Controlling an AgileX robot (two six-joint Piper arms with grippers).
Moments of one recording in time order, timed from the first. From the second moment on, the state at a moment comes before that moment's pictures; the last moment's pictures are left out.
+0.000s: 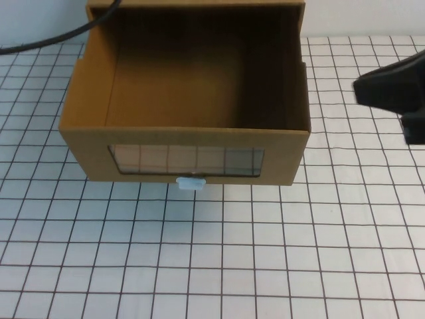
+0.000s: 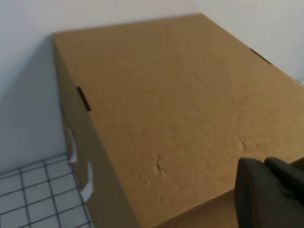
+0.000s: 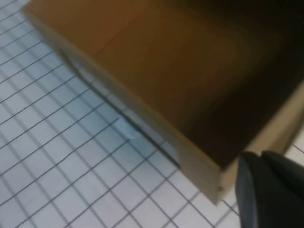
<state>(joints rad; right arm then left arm) 0.33 1.10 -1.20 0.59 0.87 -0.61 -0.11 1.50 -1.77 -0.56 0.82 0.53</state>
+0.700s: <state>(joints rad) 0.88 1.42 -1.27 0.38 0.73 -0.48 -0.11 2.11 -2.37 -0.73 1.23 0.44</state>
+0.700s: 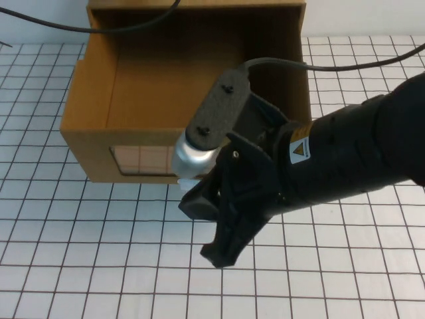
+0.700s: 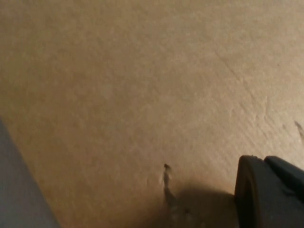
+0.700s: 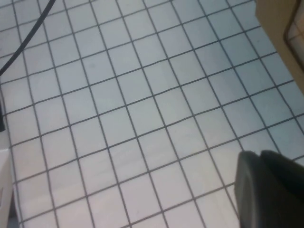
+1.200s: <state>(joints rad) 0.86 1.55 -1.27 0.37 0.45 -0.47 -0.11 2.11 -2.38 -0.73 1.23 0.43</state>
